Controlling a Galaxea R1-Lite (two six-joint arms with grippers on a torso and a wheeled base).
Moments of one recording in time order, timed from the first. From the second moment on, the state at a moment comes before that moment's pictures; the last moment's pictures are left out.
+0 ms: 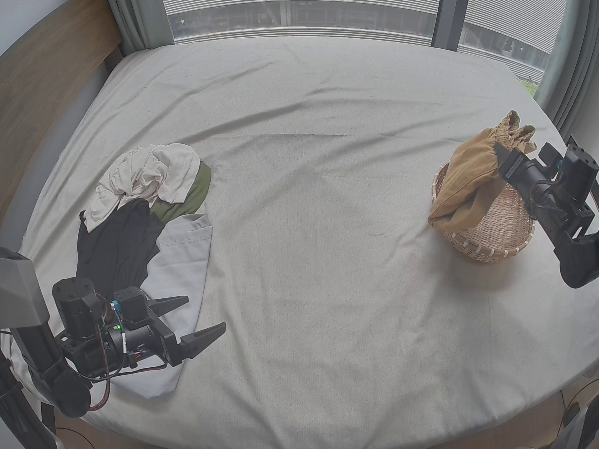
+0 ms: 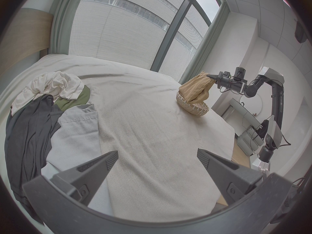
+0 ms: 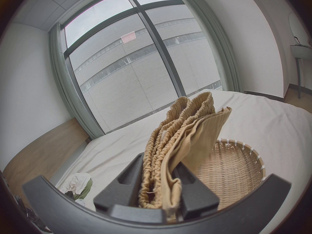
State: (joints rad) left arm -0.22 1.95 -0.12 -1.55 -0.50 -0.03; right arm 0.08 1.79 -0.81 -1.14 -0.05 0.41
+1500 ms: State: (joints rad) left arm -0.21 1.76 -0.02 -1.55 -0.56 -0.12; right arm 0.51 1.30 -0.25 -0.86 0.03 0.28
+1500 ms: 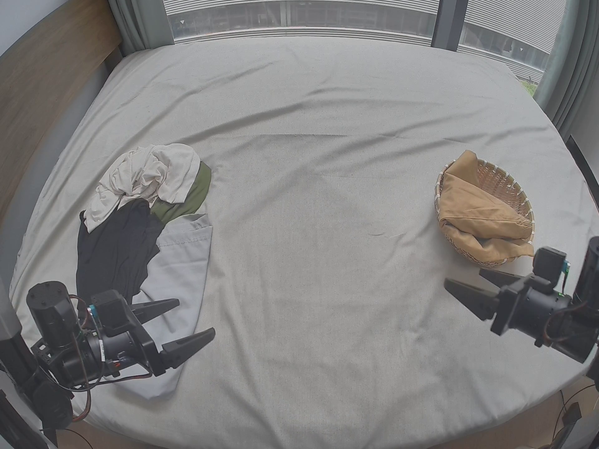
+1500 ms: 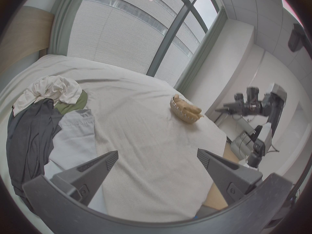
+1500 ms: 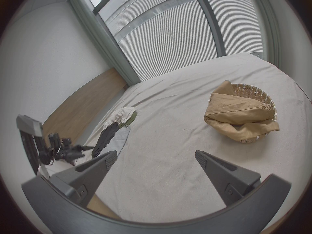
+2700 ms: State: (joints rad) left arm -0.22 0.60 -0.02 -0.43 -0.33 -0.33; right arm -0.02 0.10 -0.06 0.01 0.03 0.06
